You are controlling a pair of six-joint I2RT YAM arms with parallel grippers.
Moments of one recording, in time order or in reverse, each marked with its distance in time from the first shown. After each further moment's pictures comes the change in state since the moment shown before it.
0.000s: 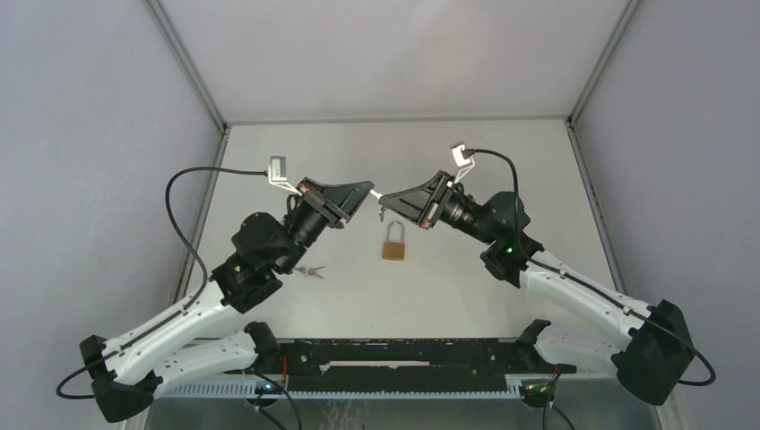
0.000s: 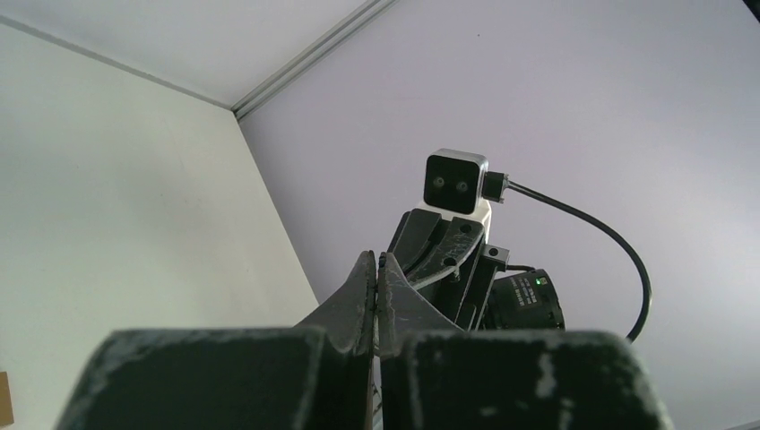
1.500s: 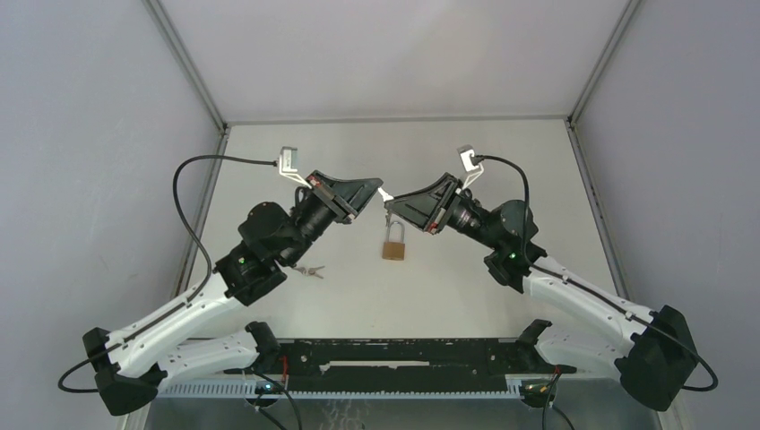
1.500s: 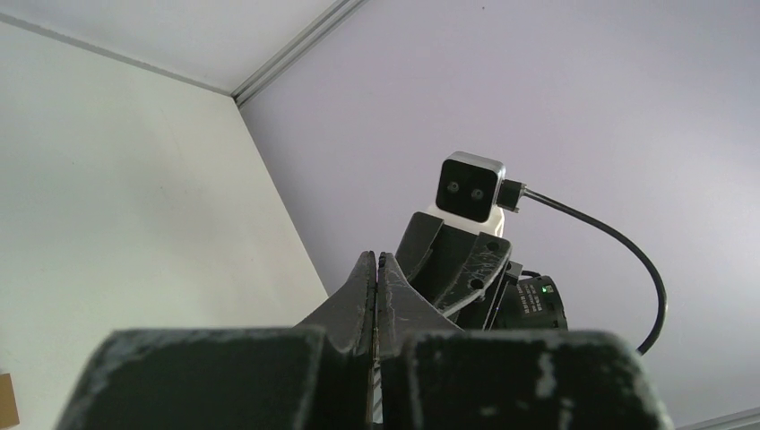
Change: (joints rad) left arm 0.000 0.061 0.074 -0.046 0.039 0.026; right arm 0.000 -0.041 -0.057 0.103 -0.031 -0.011
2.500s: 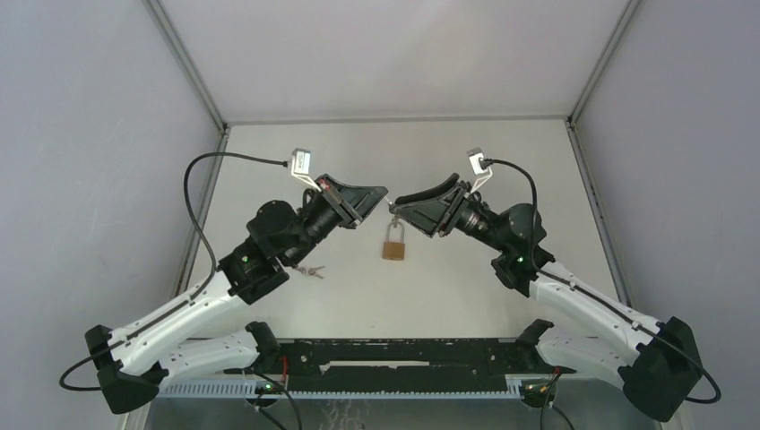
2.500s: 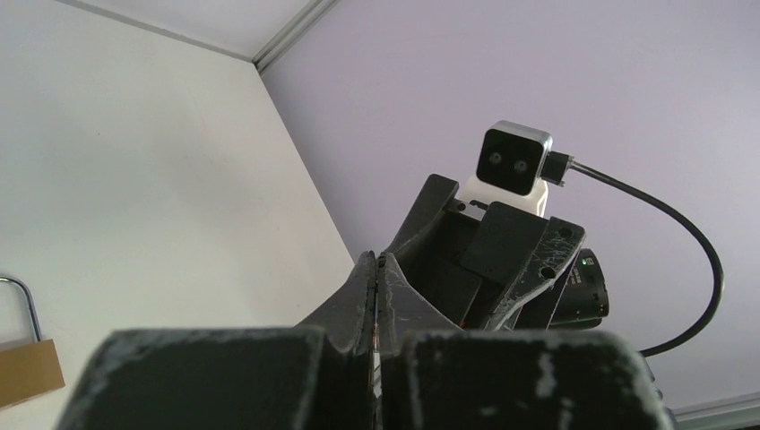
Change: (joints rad) left arm 0.000 0.016 0.000 -0.062 0.046 0.037; right arm -0.045 -0.063 -0.044 -0.037 -0.024 -0.041
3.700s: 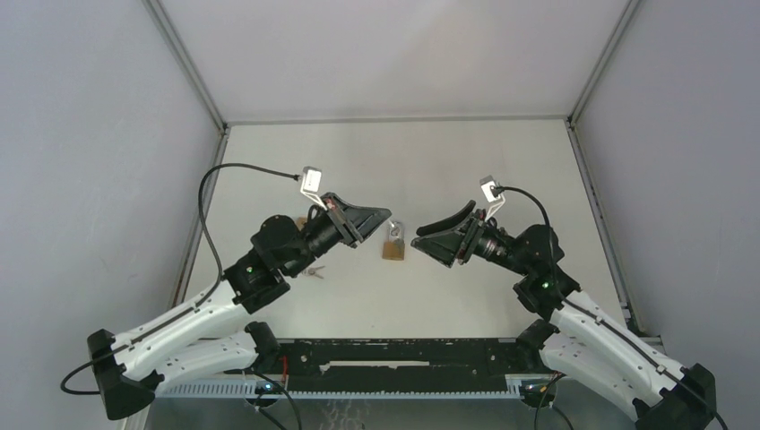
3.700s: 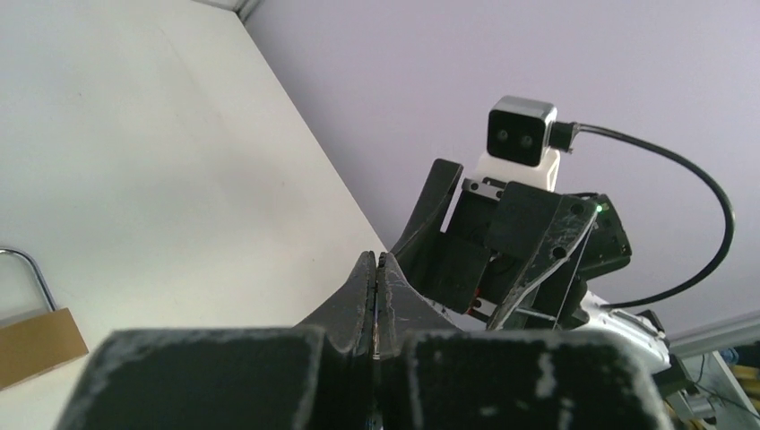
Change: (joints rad) left arm 0.000 -0.061 -0.170 0.089 0.134 0.061; right arm -0.053 -0.272 -0.146 -0.290 -0.073 -0.078
